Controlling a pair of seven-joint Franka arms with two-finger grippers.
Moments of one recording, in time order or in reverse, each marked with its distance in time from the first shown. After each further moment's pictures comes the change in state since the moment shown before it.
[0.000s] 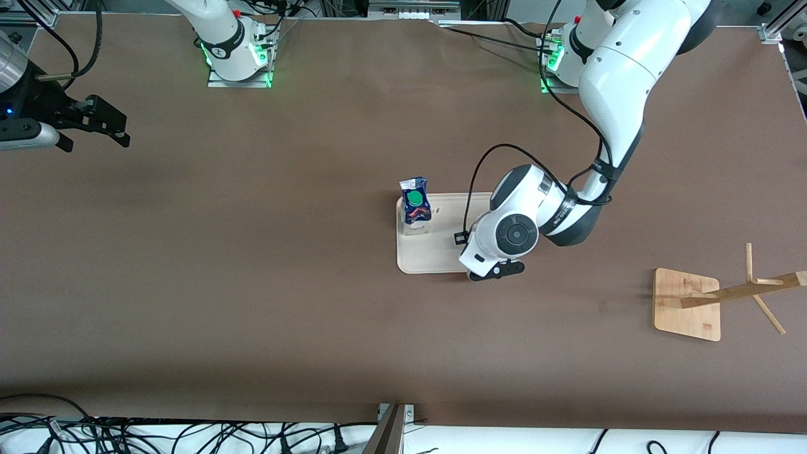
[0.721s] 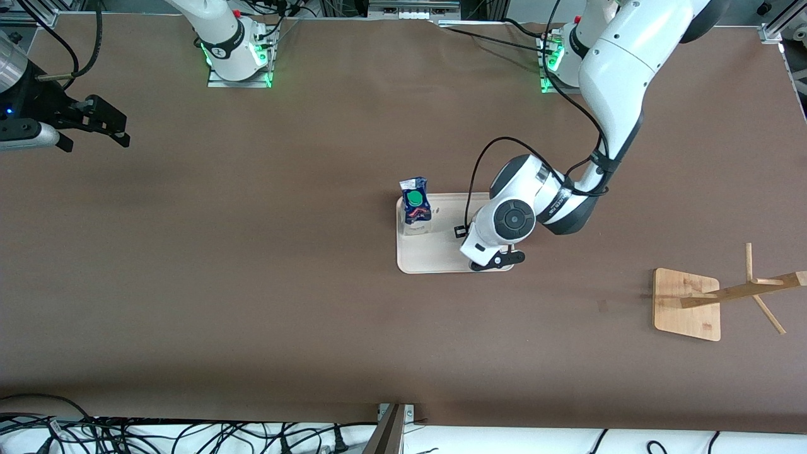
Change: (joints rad) left arm 0.007 -0.060 0.005 -0.112 0.003 0.101 -0.031; right arm 0.000 0.000 0.000 0.000 0.000 0.000 0.000
